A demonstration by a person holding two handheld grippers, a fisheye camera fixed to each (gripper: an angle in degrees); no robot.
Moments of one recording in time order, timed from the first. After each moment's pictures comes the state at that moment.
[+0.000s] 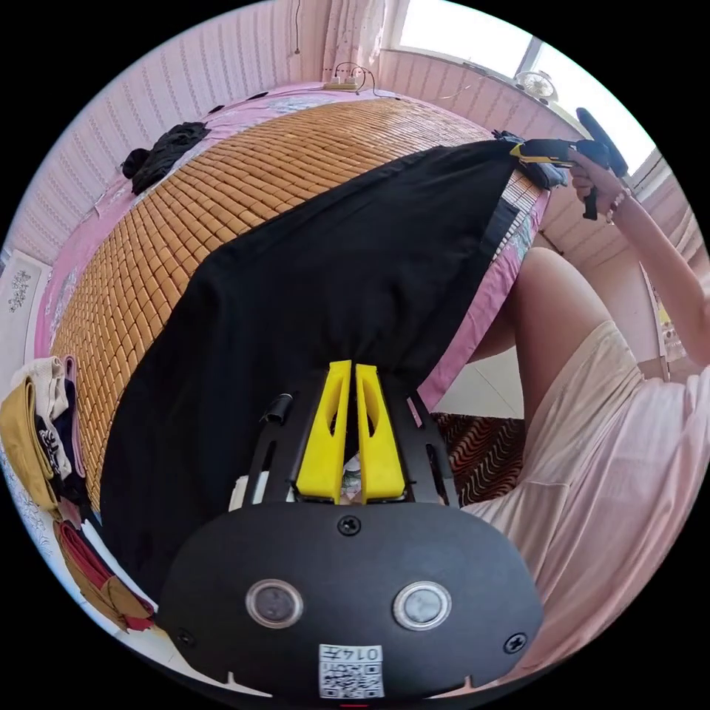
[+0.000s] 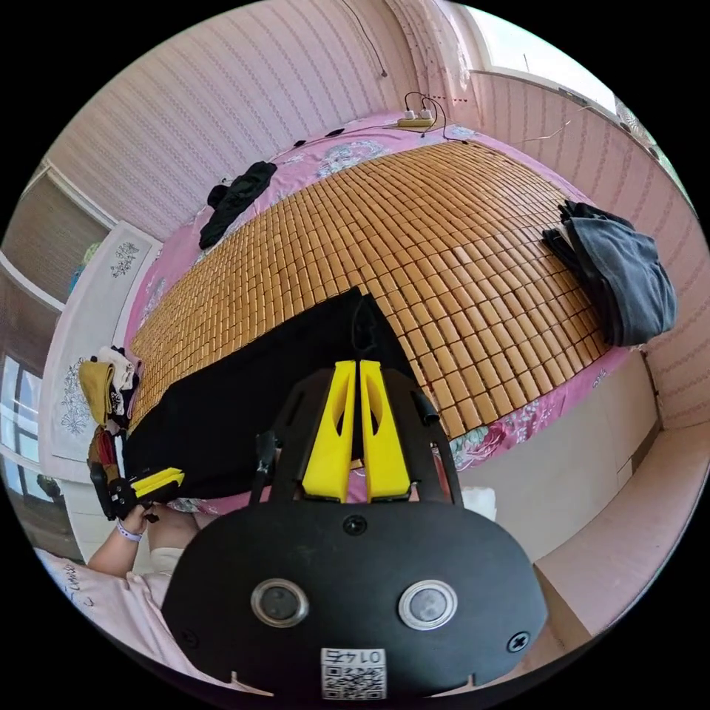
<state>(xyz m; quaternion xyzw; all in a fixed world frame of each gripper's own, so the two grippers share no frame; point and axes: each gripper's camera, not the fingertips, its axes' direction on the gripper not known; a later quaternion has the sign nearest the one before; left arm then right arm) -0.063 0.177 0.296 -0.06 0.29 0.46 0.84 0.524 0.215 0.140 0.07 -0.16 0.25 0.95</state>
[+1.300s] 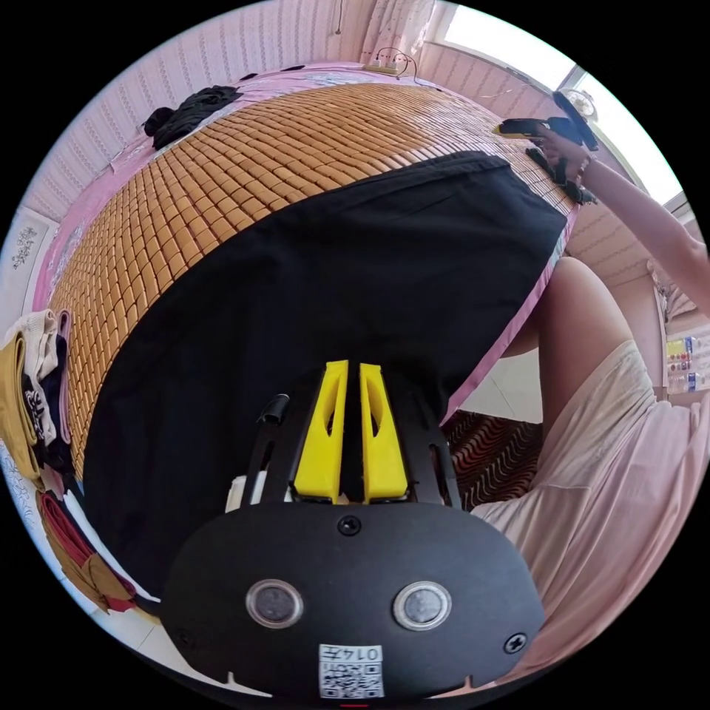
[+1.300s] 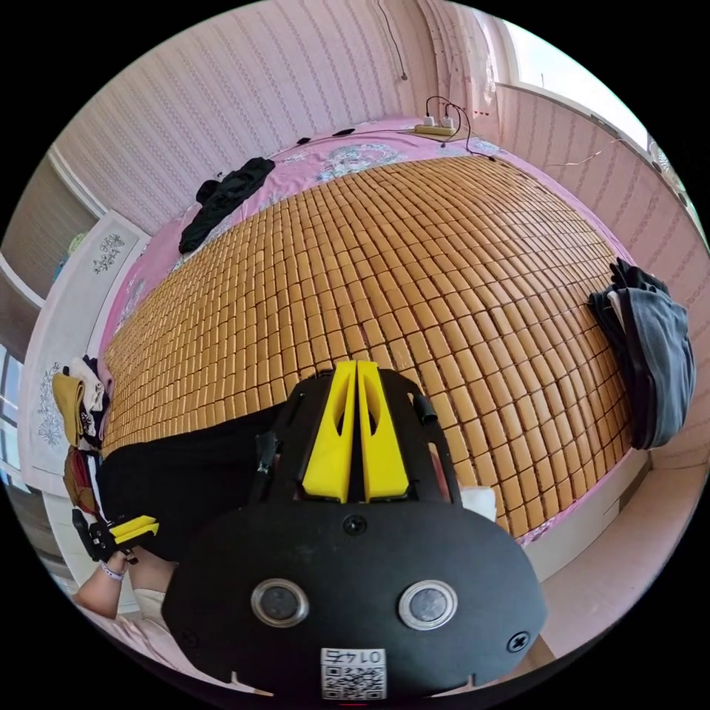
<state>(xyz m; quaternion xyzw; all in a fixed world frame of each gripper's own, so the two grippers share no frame) -0.061 0.153 0.354 -0.13 0.27 0.42 0.86 0.555 0.066 0.236 0.05 -0.13 0.23 0.96</state>
